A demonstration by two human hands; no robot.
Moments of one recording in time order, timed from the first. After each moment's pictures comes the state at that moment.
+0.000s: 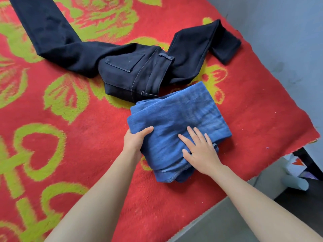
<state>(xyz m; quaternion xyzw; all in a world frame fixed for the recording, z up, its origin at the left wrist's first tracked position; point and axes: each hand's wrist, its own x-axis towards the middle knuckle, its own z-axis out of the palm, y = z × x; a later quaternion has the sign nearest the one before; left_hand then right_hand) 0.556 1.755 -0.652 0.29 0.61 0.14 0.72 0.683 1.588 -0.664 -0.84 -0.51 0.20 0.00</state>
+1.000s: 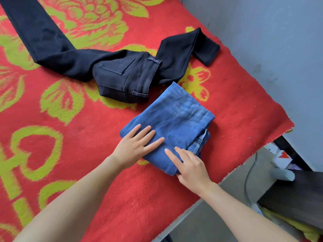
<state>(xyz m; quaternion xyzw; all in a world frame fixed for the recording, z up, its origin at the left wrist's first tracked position) 0.507 1.753 -0.667 0.99 -0.05 0.11 -0.04 0.619 1.544 -0.641 -0.80 -0.58 0.06 0.10</state>
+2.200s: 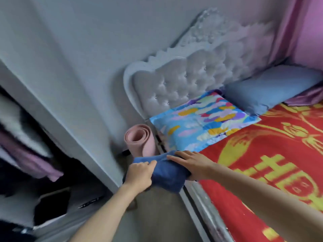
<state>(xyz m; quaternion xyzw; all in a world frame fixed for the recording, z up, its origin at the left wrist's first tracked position) -0.103 1.335 -0.325 0.48 0.87 -0.09 -0.11 -0.003 1.548 -0.339 0.11 -0.99 0.06 0.00</state>
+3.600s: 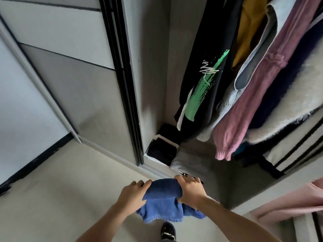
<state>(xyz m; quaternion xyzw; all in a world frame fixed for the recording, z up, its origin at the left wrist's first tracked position) -0.192 0.650 -0.447 0.05 0.99 0.05 0.08 -0.273 0.866 -0.425 0.30 -0.94 0.06 -0.16</state>
